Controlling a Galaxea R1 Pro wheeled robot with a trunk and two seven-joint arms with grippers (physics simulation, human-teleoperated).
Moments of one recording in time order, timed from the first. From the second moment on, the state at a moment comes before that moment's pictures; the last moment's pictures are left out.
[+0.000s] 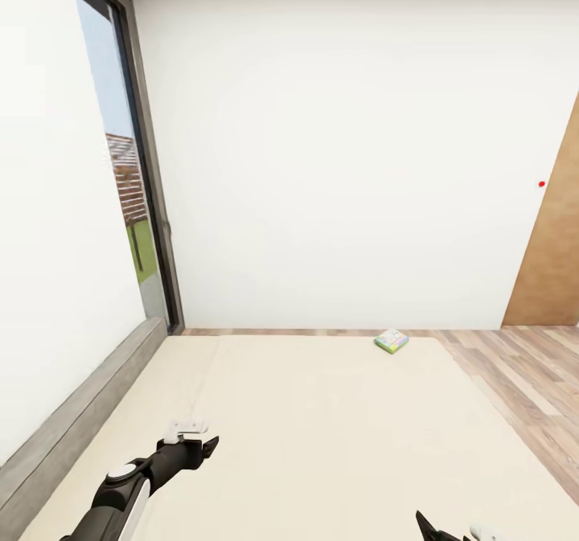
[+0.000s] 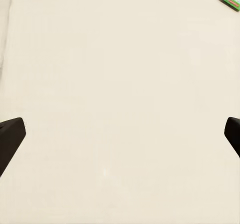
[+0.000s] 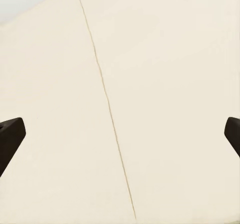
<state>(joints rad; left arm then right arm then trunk) -0.24 0.03 0.09 -1.09 0.00 0.40 -0.32 0.18 0.01 -0.30 -1.32 -0.31 0.25 0.21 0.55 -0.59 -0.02</state>
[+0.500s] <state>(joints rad) -0.24 0.03 0.09 -1.09 0.00 0.40 -0.32 0.18 0.01 -0.30 -1.32 -0.31 0.25 0.21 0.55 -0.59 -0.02</state>
